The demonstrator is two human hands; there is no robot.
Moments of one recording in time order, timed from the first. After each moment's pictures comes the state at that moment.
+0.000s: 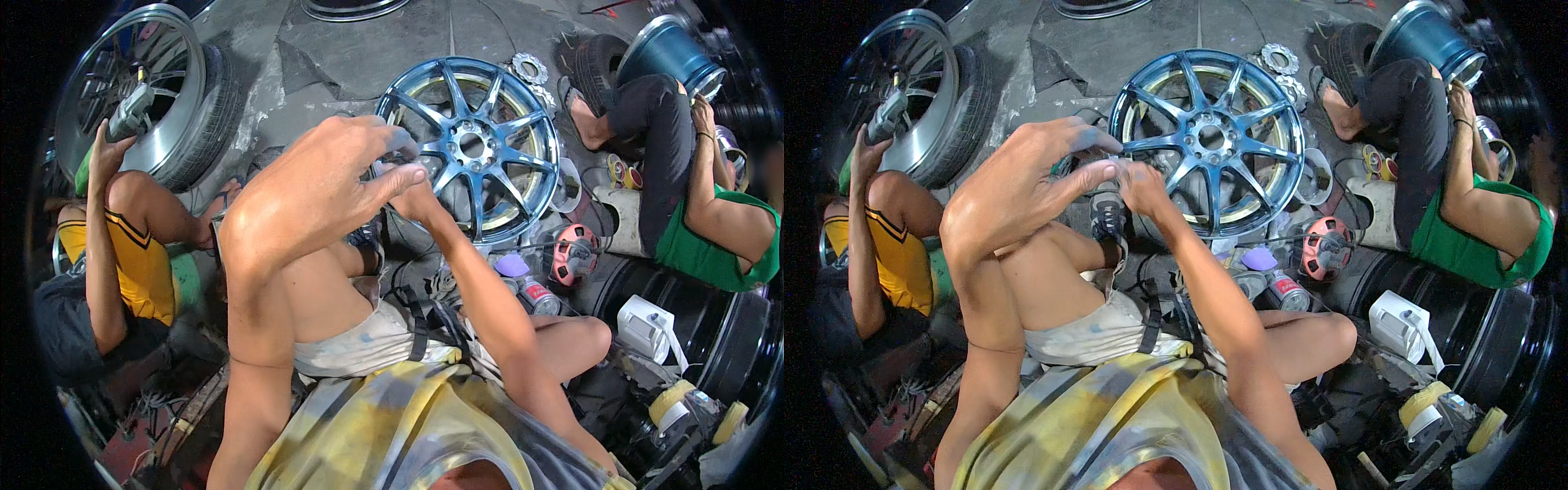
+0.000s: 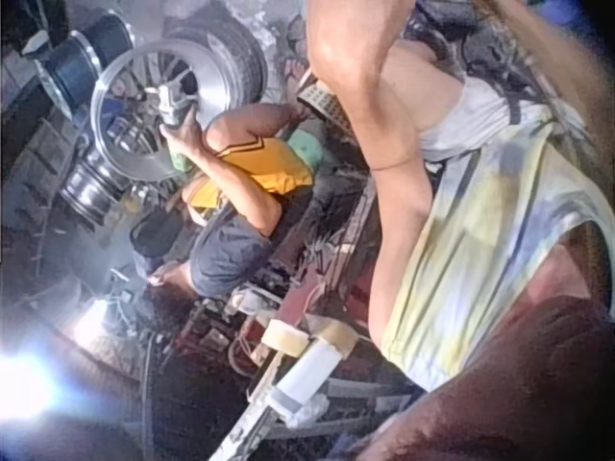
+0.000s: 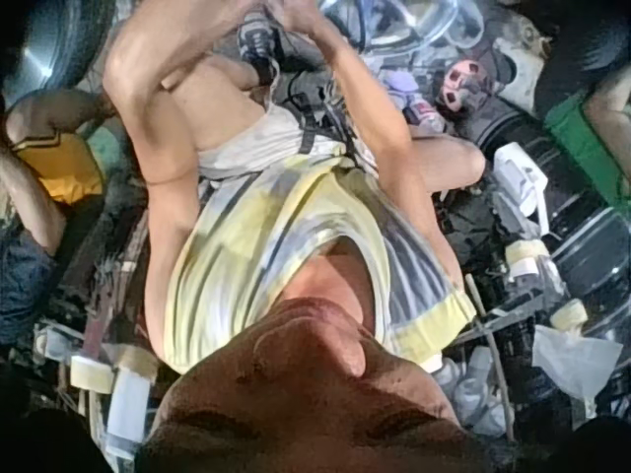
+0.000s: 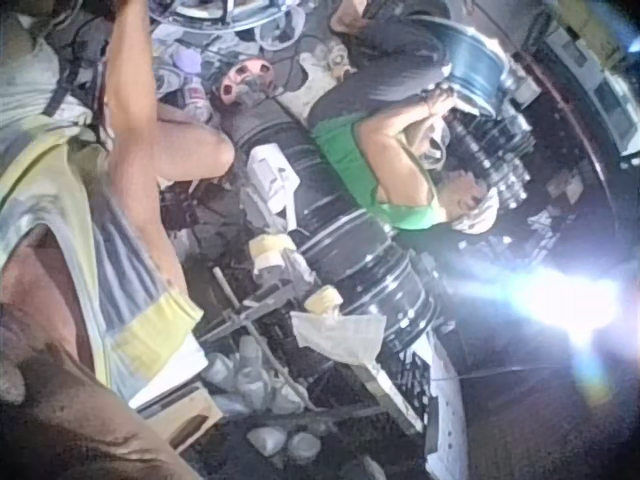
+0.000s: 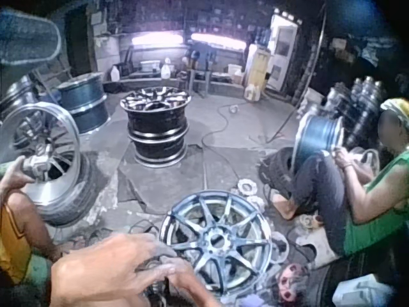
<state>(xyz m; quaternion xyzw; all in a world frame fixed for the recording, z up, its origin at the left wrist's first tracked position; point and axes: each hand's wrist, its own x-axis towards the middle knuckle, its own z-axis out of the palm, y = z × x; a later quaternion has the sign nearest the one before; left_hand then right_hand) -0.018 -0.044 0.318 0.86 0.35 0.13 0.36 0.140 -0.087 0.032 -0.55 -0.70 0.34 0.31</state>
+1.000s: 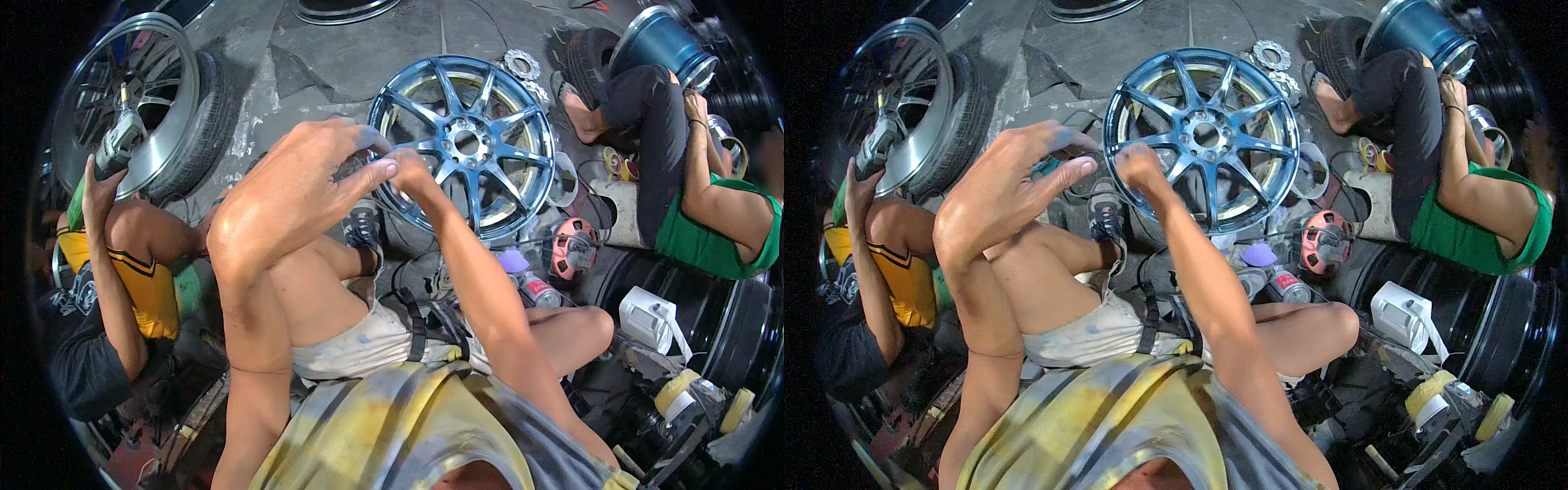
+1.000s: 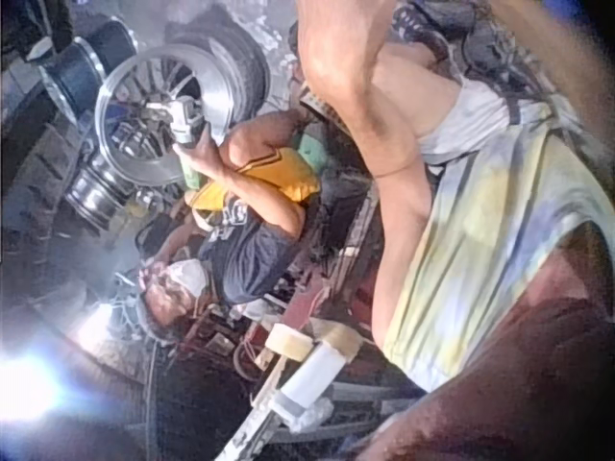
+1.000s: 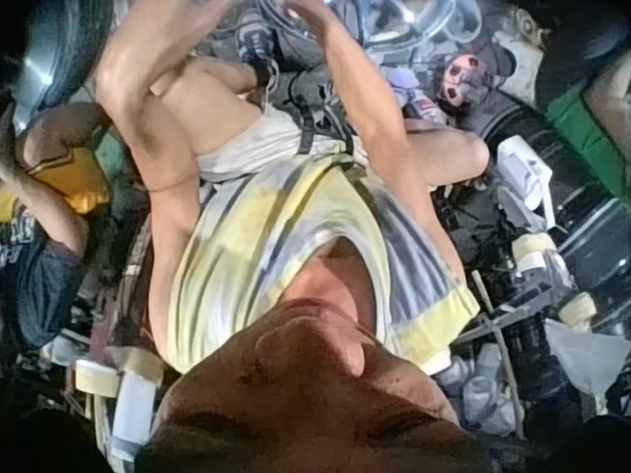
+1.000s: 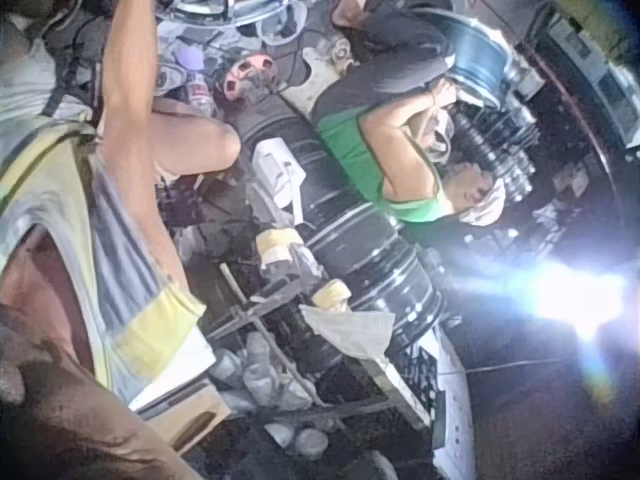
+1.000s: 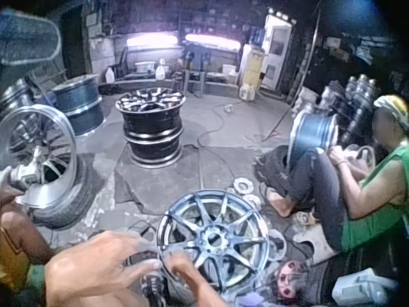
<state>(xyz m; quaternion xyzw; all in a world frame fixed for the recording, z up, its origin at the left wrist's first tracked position) -0.031 -0.038 0.328 0.84 0.38 0.09 0.37 0.141 -0.045 0.070 -0.65 -0.60 0.46 0.09</state>
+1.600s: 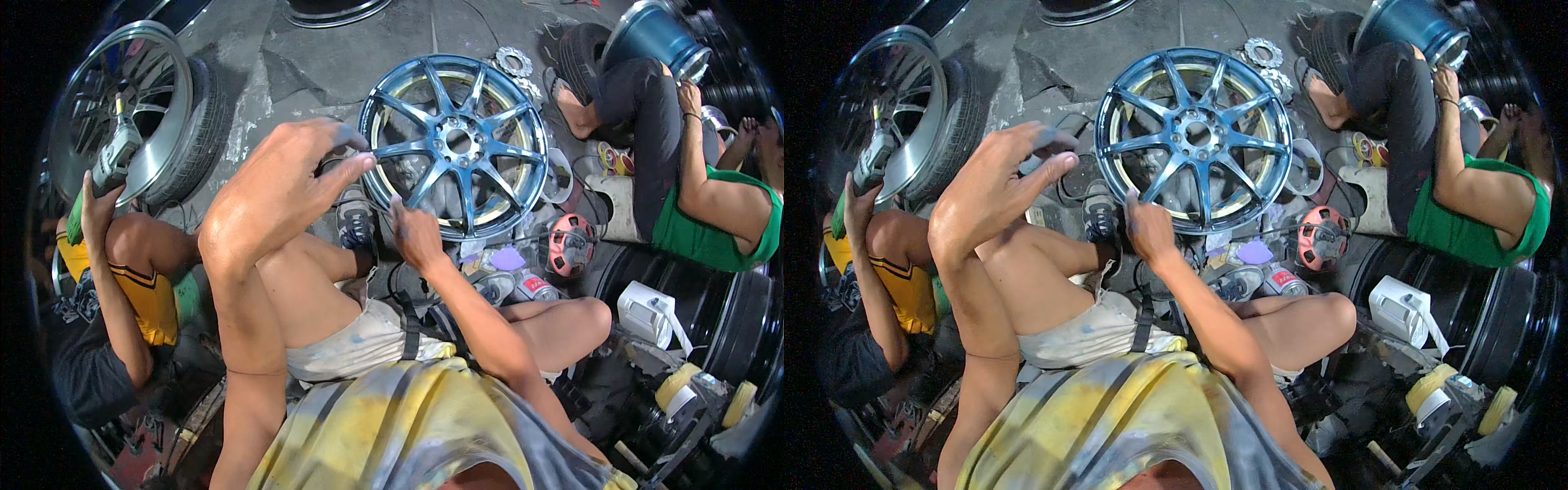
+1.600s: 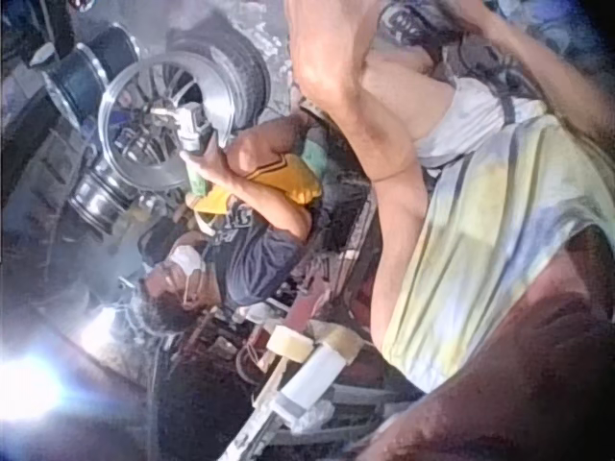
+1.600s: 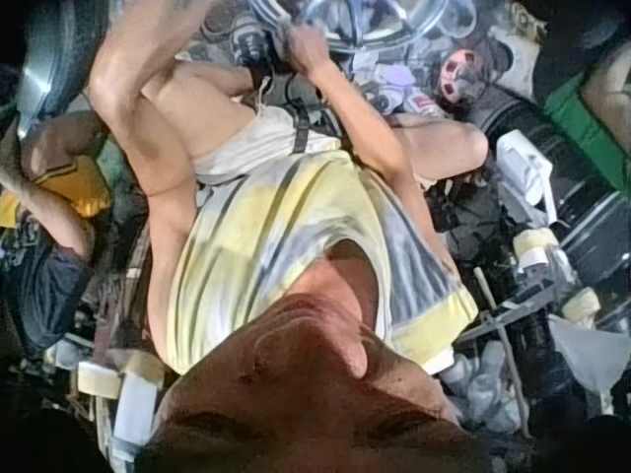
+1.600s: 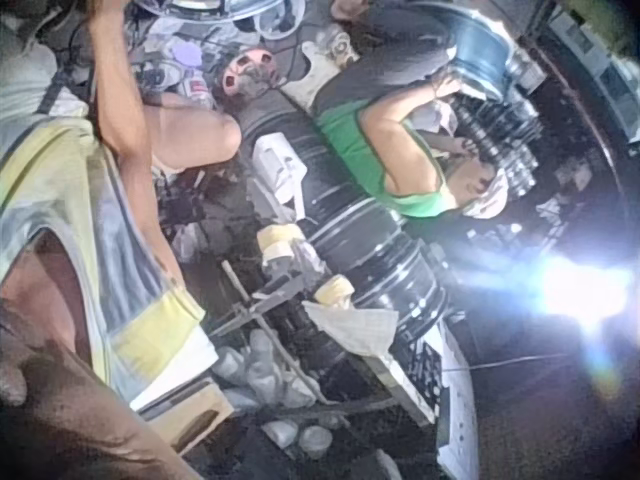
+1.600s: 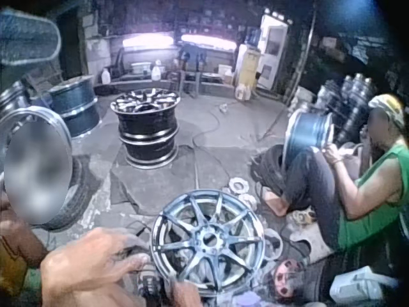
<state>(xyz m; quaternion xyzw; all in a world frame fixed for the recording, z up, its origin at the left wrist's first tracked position) -0.034 -0.035 0.324 0.85 0.41 0.08 0.31 0.126 -0.159 0.069 -0.65 -0.70 0.23 0.18</state>
